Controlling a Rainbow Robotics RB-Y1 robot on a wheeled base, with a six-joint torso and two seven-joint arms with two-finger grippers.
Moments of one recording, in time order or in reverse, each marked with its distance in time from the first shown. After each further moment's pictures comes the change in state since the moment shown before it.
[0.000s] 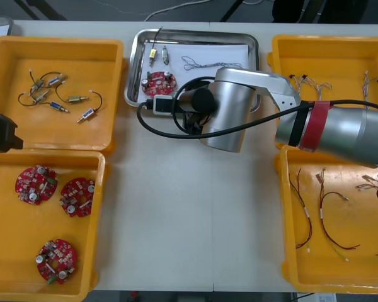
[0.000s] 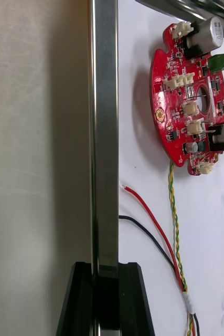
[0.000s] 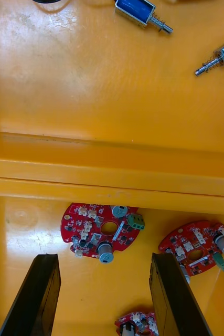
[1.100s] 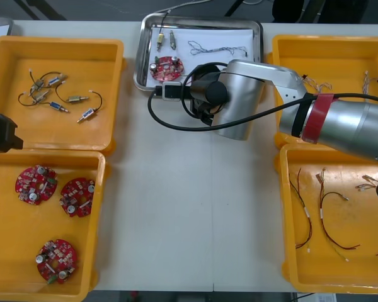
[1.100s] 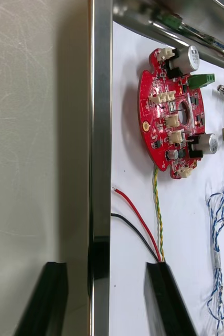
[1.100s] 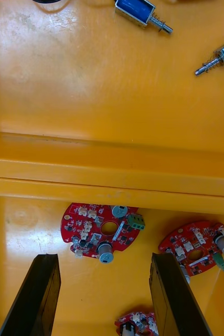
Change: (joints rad) right arm -0.018 0.001 0.000 0.146 0.074 -0.171 0.046; left arm 0.000 0.000 0.000 0.000 0.000 0.000 0.000
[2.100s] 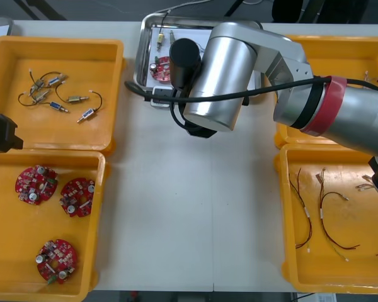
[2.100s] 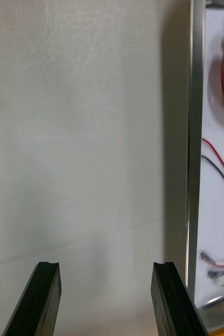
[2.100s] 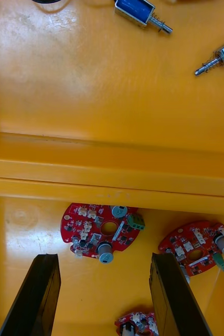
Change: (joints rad) right arm -0.005 0.000 -0.197 -0.359 -0.286 0.681 -0.076; left arm 0.000 0.000 0.000 0.000 0.000 0.000 0.000
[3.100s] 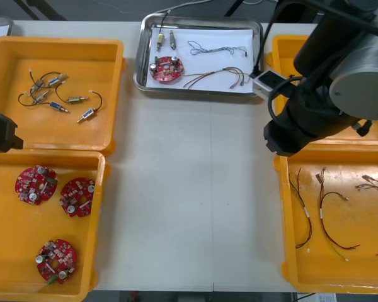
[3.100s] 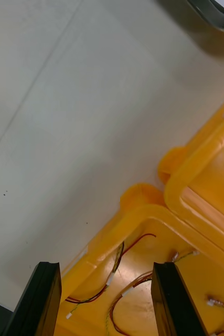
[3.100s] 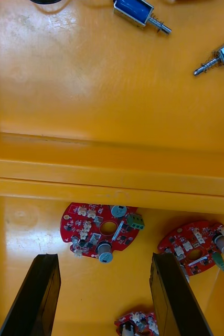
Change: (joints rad) right arm 0.365 -0.348 -0.484 -0.465 -0.329 0.361 -0.521; left arm 0.000 0.000 0.000 -0.001 0.001 0.000 0.000
